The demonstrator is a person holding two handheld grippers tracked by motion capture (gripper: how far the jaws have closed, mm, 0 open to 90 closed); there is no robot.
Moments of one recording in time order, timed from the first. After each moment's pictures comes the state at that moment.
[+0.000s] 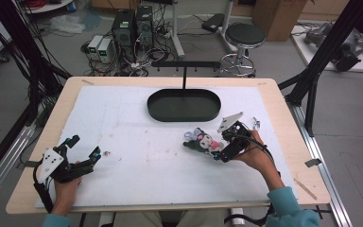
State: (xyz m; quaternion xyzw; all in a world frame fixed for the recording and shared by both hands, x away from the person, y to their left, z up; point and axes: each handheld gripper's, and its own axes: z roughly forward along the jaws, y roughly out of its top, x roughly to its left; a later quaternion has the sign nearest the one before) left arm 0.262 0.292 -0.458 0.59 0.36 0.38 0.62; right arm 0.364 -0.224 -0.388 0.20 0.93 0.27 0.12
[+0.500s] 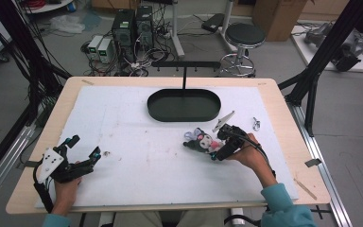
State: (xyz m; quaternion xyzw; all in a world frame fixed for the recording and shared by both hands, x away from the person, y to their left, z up) left arm 0.262 0.292 -0.458 0.59 0.36 0.38 0.62; right arm 0.375 -0.214 -0.401 0.25 0.94 0.22 0.07
